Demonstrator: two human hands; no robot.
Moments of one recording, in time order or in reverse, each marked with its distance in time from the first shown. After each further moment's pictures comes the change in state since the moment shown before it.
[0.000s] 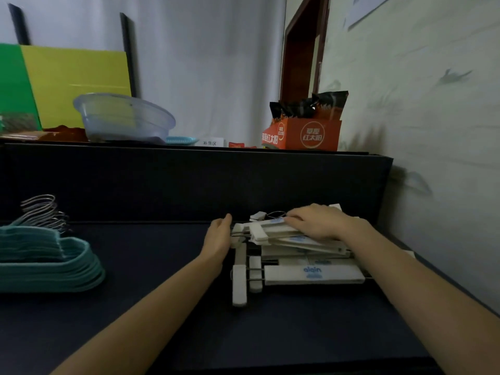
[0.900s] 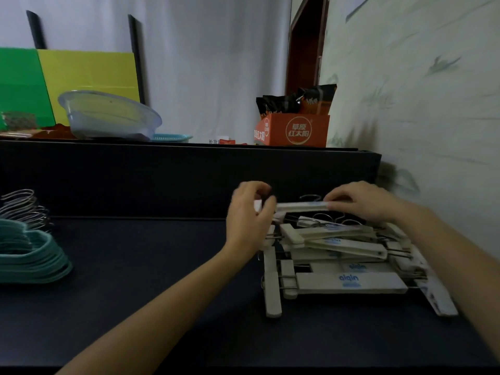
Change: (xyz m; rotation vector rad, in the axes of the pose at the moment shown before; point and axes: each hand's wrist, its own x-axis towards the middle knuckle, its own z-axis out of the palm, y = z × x) left_hand -0.053 0.030 0.101 0.293 0.098 0.830; right_hand -0.021 0.134 -0.026 0.049 0.192 -0.084
